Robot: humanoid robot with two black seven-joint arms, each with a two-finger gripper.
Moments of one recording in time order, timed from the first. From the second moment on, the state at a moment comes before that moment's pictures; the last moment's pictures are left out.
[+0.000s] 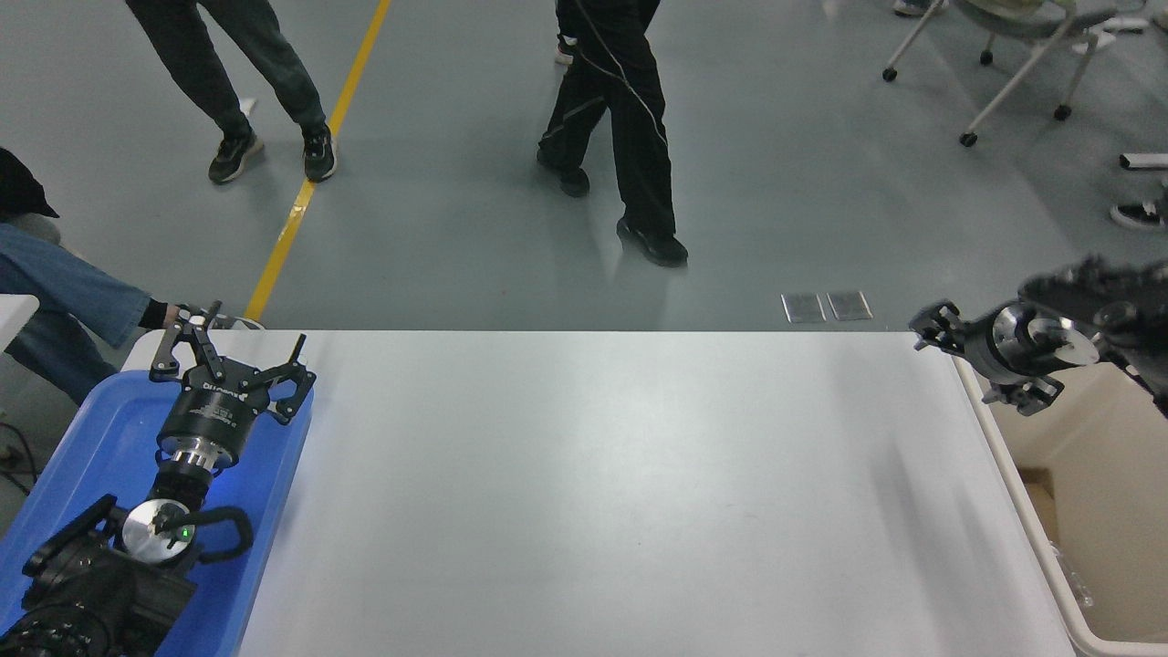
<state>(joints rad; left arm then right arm) -0.54 0.22 -1.14 -0.31 -0.10 -0.79 -0.16 1.50 -0.56 -0.62 0.88 -0.11 0.50 -0.44</state>
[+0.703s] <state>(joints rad) -0.54 0.22 -1.14 -0.31 -0.10 -0.79 -0.16 2.35 -0.63 -0.92 1.63 0.13 0.74 -0.60</state>
